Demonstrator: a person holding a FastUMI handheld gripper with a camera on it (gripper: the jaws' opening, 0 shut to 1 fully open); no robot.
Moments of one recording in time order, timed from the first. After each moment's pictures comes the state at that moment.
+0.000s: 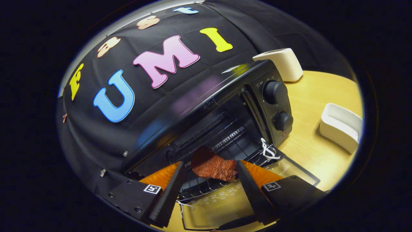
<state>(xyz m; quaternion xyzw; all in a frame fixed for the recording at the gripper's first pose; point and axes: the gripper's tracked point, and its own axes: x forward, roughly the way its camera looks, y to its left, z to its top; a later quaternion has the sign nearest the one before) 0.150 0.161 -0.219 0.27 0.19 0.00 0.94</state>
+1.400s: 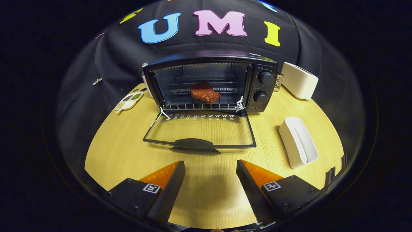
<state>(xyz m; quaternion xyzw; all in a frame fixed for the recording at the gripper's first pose) -0.021 0.124 -0.268 -0.02 0.38 0.10 0.92</state>
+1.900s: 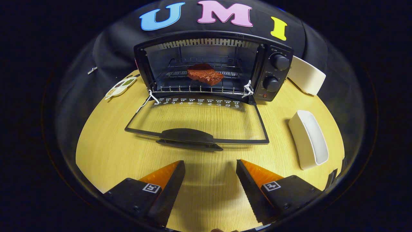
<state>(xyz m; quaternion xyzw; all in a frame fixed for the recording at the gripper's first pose) -0.004 0.130 -0.319 -0.04 0.41 0.09 0.91</state>
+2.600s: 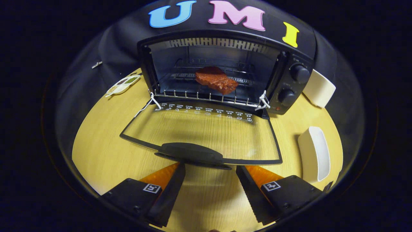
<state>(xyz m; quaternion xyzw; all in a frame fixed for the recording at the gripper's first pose) 0.022 0.145 -0.310 -0.09 0.38 0.12 0.91</state>
